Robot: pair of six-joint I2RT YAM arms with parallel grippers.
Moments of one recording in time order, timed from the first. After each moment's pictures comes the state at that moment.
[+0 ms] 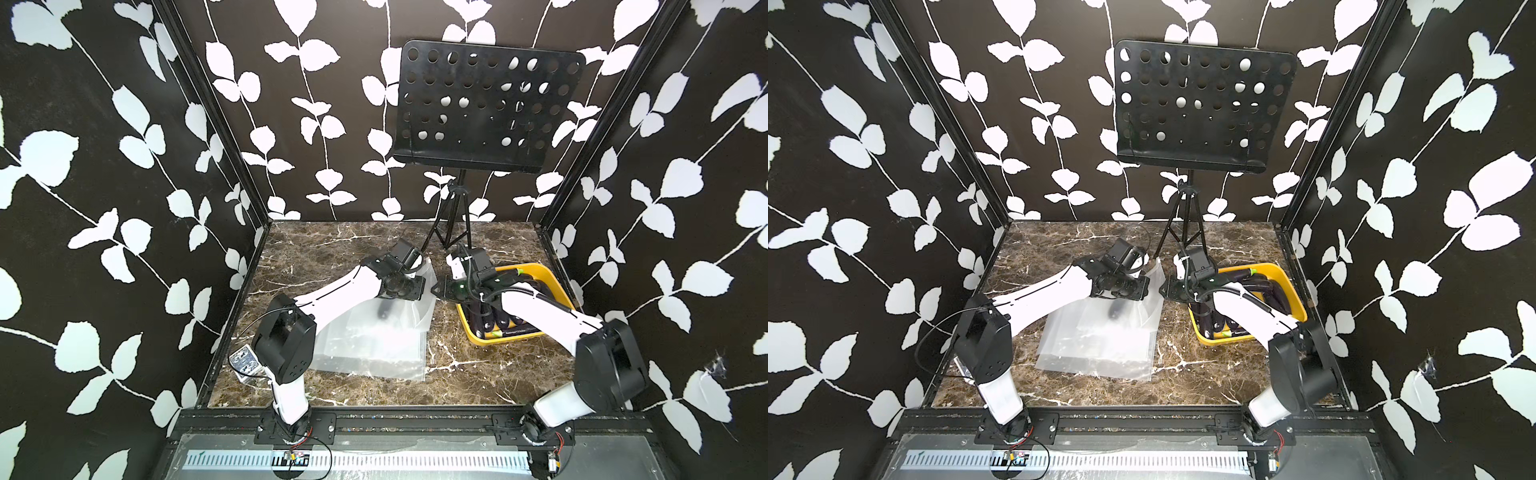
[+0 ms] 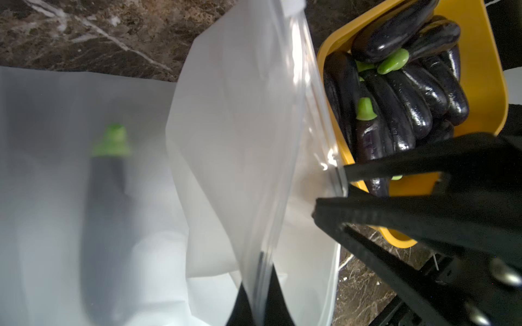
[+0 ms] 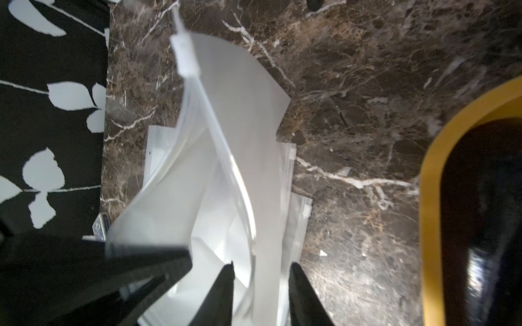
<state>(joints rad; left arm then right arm) -0.76 1.79 1.46 -0.65 0.18 -0.43 0.48 1.49 1.06 -0.42 -0.31 0.56</state>
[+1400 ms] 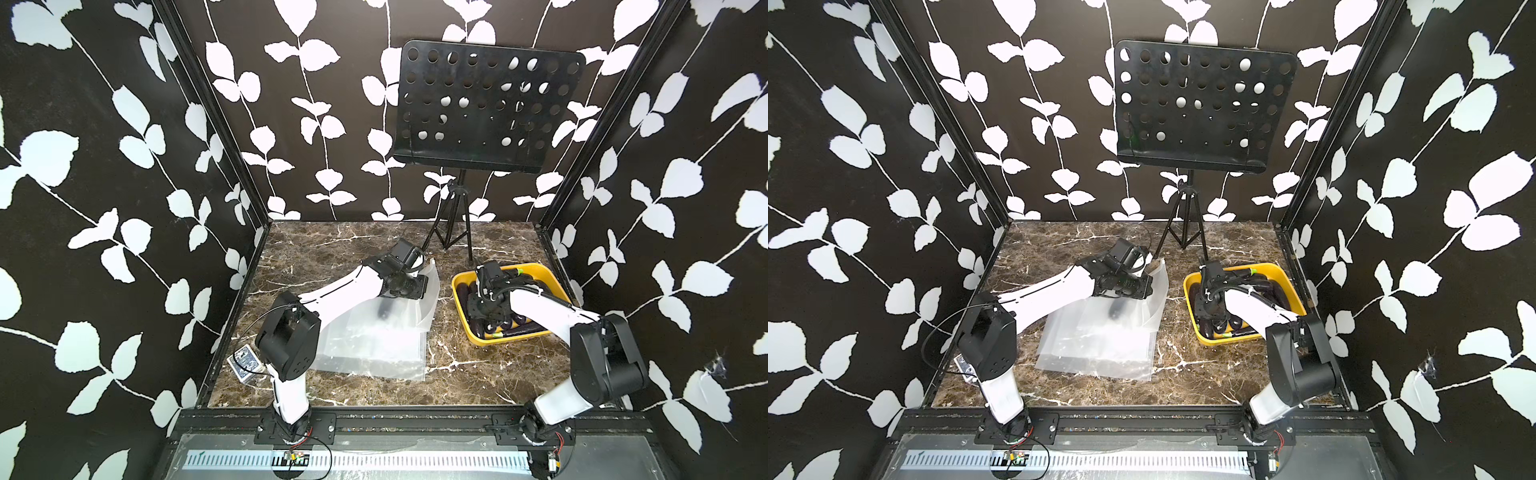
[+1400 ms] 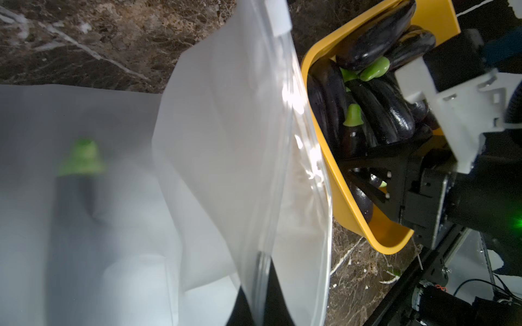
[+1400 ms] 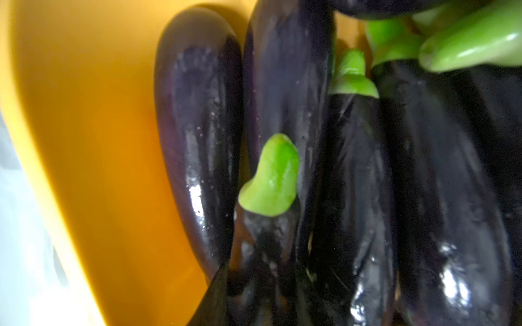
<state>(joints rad) -0.76 1.81 1.46 -0.59 0.24 -0.43 0.33 1.55 0.96 -0.63 0.00 0.40</state>
